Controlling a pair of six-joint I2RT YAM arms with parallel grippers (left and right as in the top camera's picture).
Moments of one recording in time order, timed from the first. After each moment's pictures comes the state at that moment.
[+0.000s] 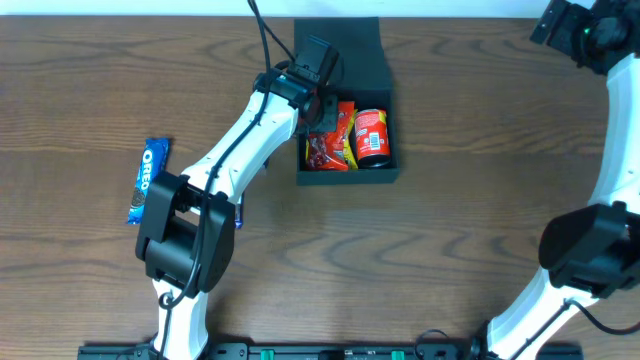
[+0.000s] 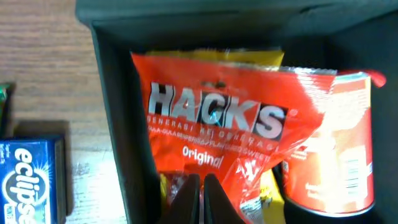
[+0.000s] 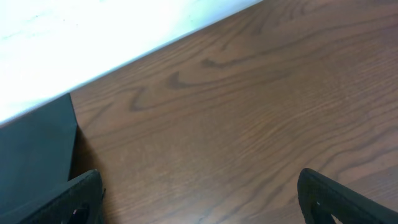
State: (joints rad) left arm -0.48 2.06 1.73 -0.83 0.05 -0.40; right arm -0.27 2.01 2.15 -1.00 -0.08 0.23
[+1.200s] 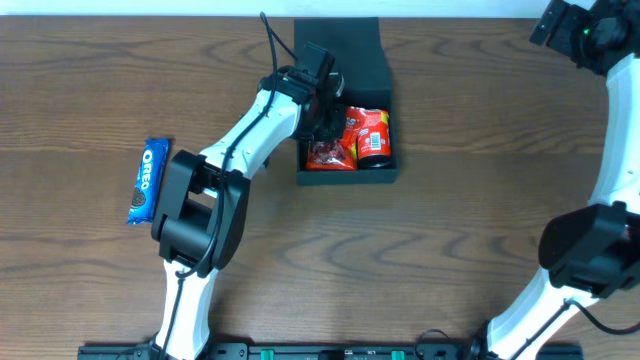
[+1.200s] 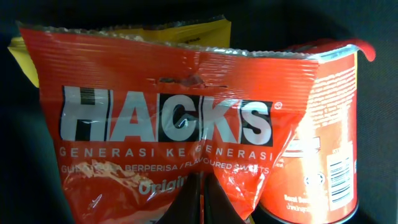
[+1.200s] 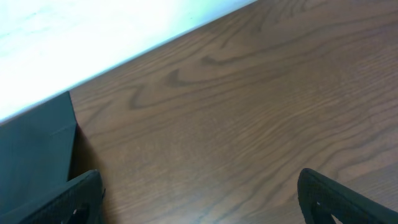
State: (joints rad) left arm -0.45 2.19 1.74 -0.74 0.34 -0.32; right arm -0.26 2.01 2.15 -1.01 -0.08 0.23
